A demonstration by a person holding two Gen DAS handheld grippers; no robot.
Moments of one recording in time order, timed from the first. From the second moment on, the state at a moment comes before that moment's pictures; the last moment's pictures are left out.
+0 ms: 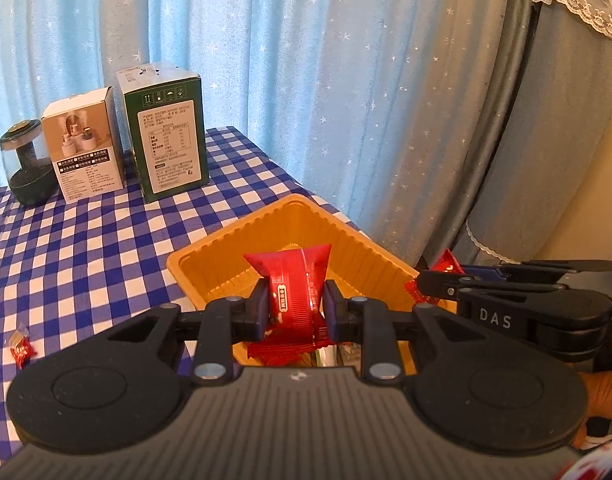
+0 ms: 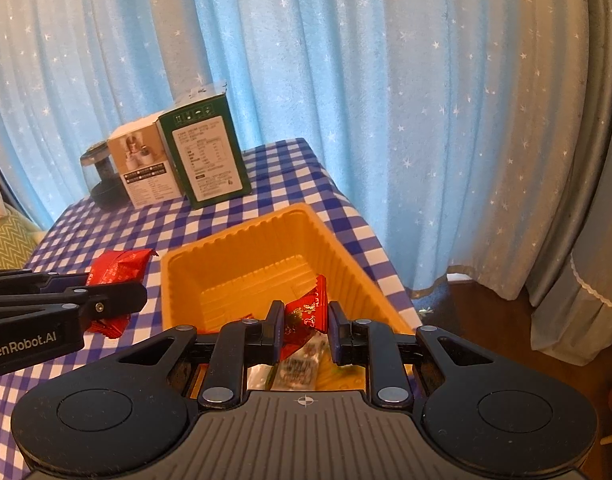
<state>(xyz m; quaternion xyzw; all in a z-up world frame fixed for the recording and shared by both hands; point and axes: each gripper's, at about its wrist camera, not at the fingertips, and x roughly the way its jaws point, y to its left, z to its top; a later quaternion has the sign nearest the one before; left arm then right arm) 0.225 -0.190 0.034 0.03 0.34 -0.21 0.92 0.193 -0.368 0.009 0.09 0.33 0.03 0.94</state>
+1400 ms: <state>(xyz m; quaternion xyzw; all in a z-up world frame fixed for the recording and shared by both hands) 0.273 -0.153 0.004 0.00 0.37 -0.16 0.92 0.236 -0.361 0.001 0.09 0.34 0.04 0.94</state>
